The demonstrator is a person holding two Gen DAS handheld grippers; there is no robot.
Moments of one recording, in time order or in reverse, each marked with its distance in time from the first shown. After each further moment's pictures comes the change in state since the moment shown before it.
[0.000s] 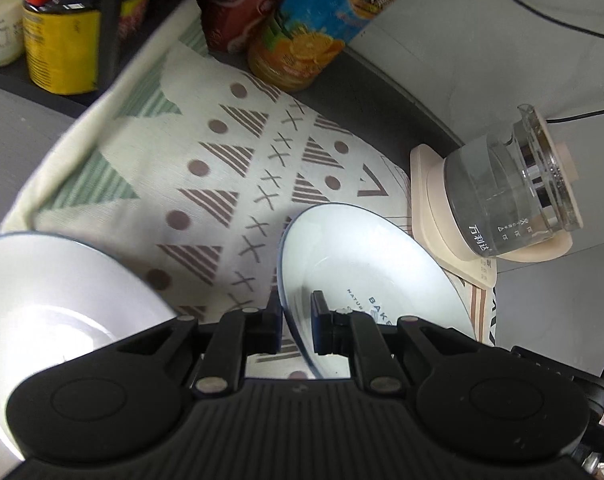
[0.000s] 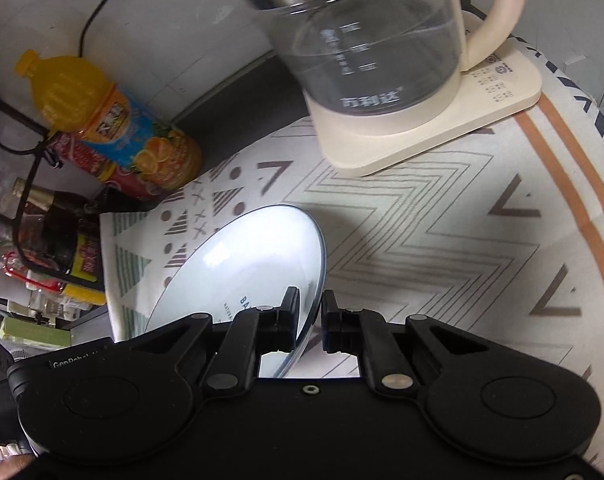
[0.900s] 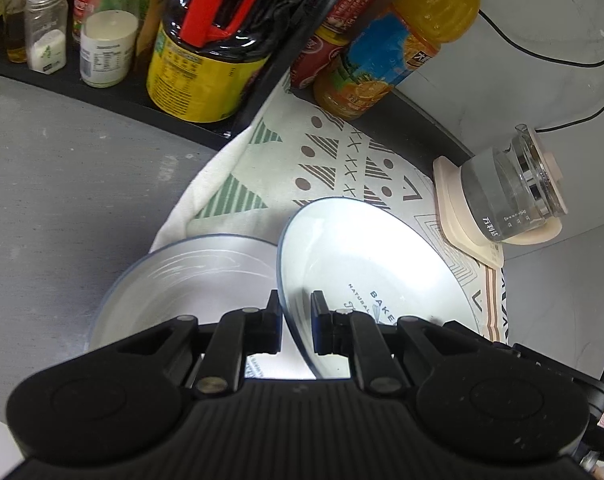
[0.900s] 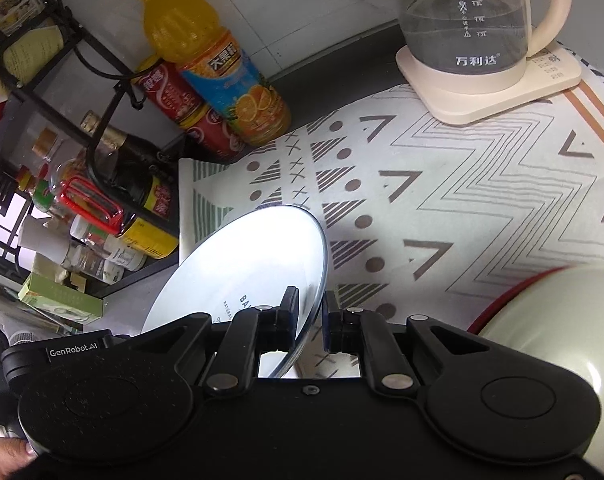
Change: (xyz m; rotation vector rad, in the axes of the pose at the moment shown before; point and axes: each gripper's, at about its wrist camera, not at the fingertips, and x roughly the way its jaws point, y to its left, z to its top) left arm -0.086 0.087 0.001 0.053 -0.017 -0.006; right arm -0.015 0.094 -0.083 -0.060 -0.072 0.031
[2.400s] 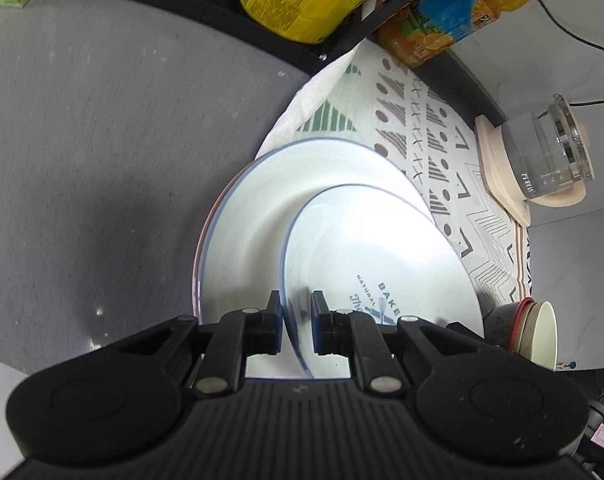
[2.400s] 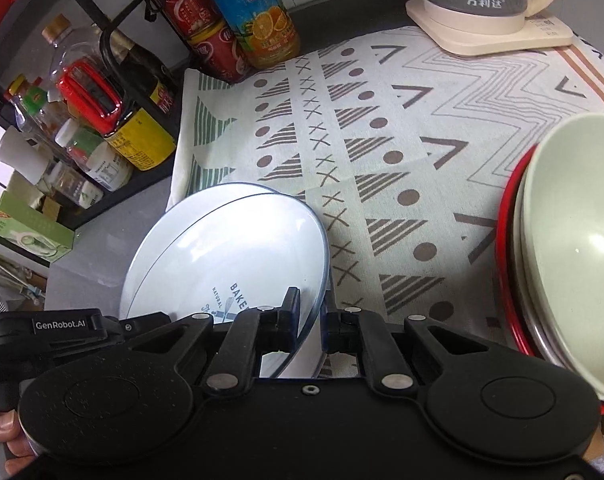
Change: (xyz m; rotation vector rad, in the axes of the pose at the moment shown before) left arm 0.003 0.079 -0.039 -0.047 0.131 -0.002; right arm 0.014 0.044 -0.086 -0.066 0.041 -0.129
